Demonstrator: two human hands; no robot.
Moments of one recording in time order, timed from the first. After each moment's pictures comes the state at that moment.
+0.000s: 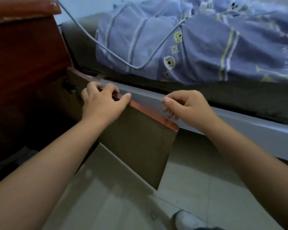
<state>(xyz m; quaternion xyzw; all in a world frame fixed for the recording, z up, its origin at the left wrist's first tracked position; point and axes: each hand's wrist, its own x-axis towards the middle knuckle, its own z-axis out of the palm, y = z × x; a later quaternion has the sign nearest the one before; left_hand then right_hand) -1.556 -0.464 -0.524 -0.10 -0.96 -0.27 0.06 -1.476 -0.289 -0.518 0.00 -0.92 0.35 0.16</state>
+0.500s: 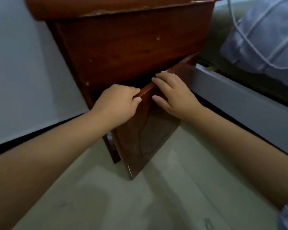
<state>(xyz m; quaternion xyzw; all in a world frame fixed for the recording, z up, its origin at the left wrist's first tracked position) -1.484 -0.676 -0.514 0.00 -0.99 -0.10 0.07 -1.574 -0.524 -0.560 0.38 -0.90 0.10 0.18</state>
